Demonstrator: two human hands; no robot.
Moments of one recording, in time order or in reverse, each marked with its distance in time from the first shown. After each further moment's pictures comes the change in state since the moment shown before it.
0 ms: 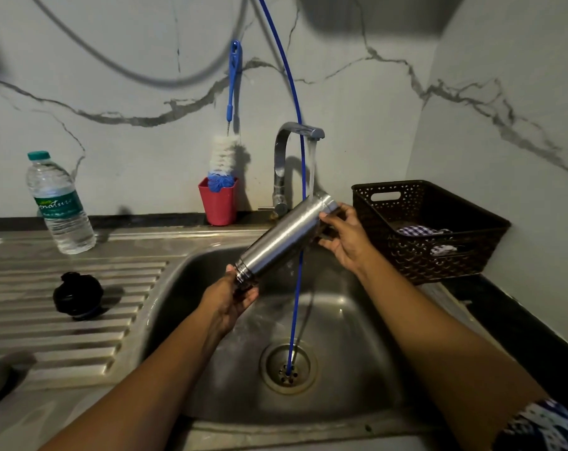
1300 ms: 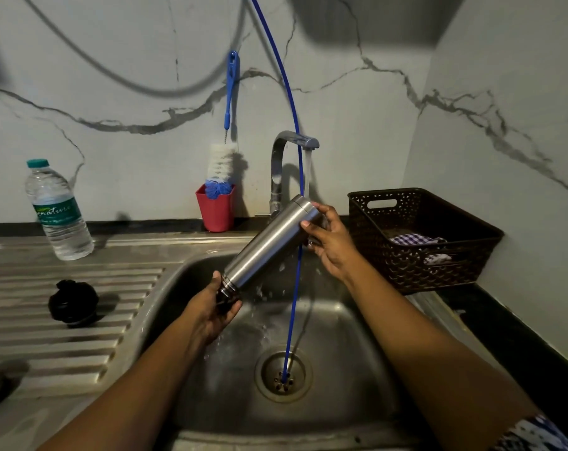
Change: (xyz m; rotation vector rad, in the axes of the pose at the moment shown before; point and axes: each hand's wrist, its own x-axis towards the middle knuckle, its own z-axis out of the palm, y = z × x) left_hand 0.013 0.007 -0.016 -0.008 0.042 -0.056; right_hand -0.008 0.000 0.013 -0.136 -0.092 -0.034
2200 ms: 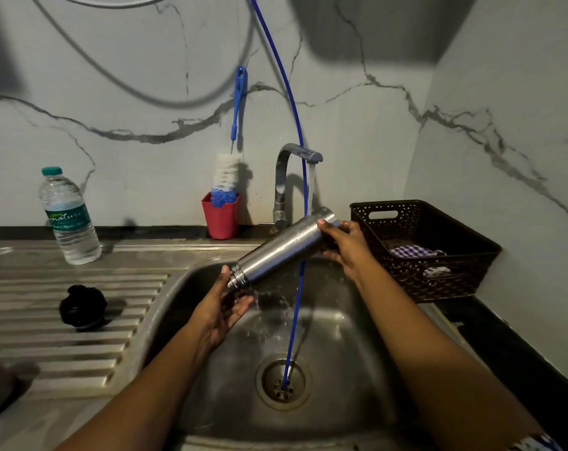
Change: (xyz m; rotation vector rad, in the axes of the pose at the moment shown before) left_hand -0.018 0.000 0.005 0.020 -0.100 0.039; right_hand -0.001 -0.026 -0.006 -0.132 0.265 0.098
